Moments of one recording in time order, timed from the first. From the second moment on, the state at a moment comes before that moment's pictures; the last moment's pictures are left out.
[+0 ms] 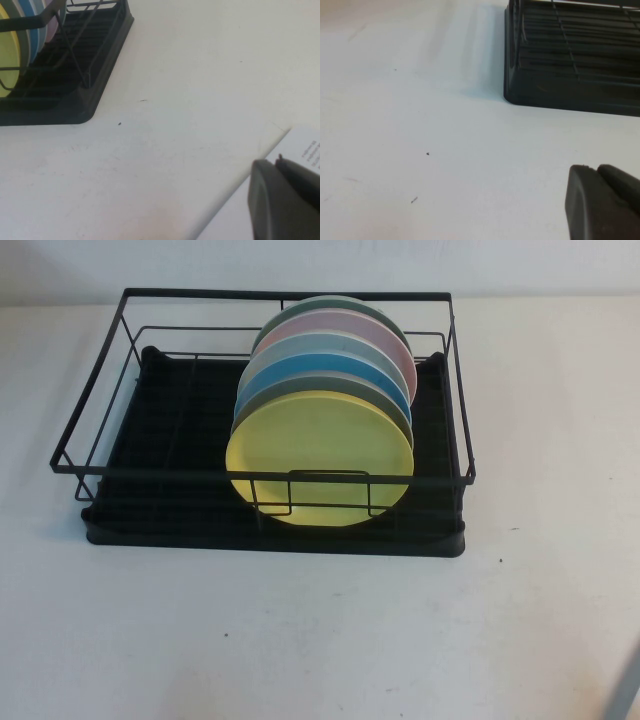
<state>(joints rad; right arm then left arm) 0.07 -0.01 0.03 0.23 0.36 -0.07 -0.06 -0.01 0.02 0.00 0.35 0.03</state>
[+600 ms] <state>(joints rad) 0.07 -0.01 0.03 0.23 0.36 -0.07 -0.06 -0.01 0.02 -0.54 0.15 -0.06</state>
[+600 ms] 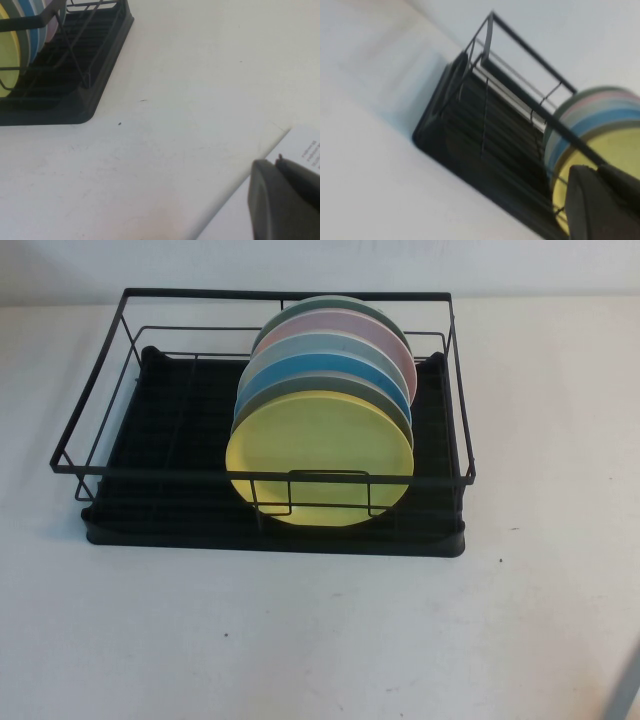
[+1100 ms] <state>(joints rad) 0.07 -0.01 0.03 0.23 0.36 -0.07 -0.07 0.01 -0.05 -0.66 0.26 -0.04</state>
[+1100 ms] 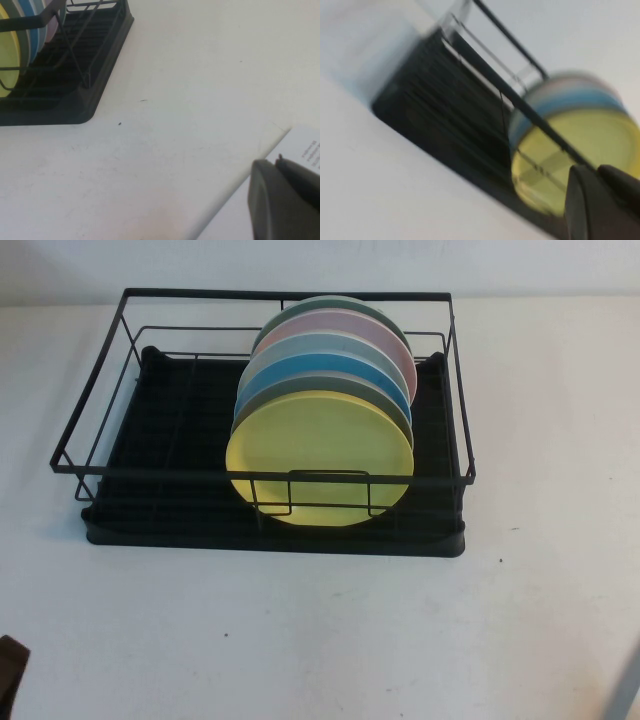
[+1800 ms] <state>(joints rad) 0.07 -0.01 0.03 0.23 0.36 -0.07 -0.07 1.00 -1.11 -0.57 0.98 0.97</state>
